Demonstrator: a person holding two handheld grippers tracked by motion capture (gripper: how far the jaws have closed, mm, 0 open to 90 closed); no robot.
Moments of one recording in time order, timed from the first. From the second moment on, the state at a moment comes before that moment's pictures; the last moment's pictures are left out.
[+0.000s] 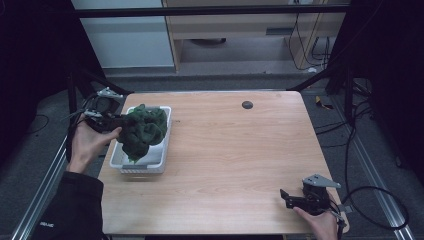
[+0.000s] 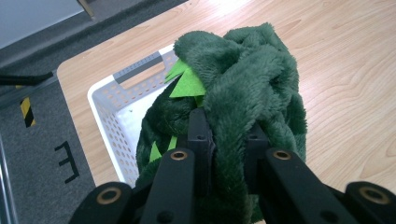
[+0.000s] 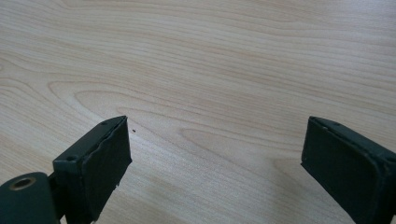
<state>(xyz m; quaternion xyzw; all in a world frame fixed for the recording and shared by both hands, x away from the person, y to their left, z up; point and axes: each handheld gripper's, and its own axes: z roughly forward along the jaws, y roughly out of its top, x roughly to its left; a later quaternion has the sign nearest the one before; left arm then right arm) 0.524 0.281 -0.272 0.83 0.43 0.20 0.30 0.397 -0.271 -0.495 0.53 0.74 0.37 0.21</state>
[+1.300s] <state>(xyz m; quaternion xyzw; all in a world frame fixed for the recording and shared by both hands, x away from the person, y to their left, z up) 0.495 0.225 -0.229 0.86 0.34 0.20 0.31 0.397 -0.273 -0.494 0.53 0.73 0.37 0.22</state>
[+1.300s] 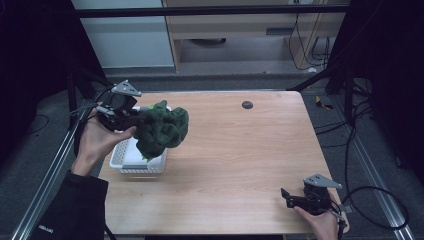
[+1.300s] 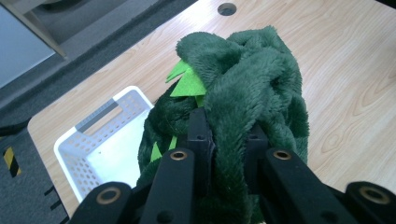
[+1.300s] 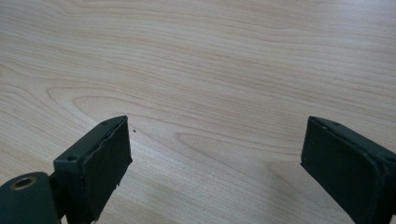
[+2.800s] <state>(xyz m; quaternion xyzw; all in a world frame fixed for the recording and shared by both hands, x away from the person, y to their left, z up) 0.498 0.128 -0.237 0.90 0.26 0.16 0.30 0.397 -0.273 -0.493 0.53 0.73 0.37 0.22</state>
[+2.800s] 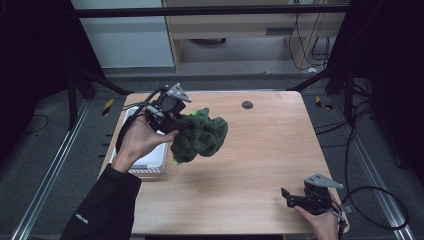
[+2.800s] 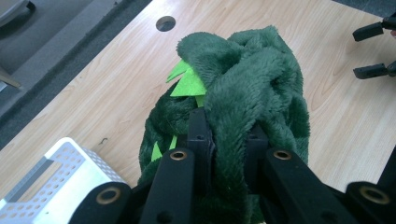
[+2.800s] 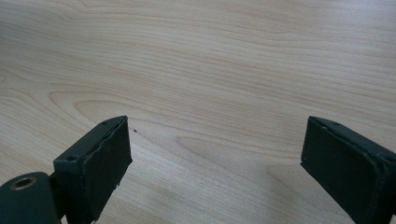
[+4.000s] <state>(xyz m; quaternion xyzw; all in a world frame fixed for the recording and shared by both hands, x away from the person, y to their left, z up) 0.515 0.069 -0.311 0.93 0.23 0.10 0.27 0.396 -0.273 -0.492 0.53 0.73 0.38 0.22</state>
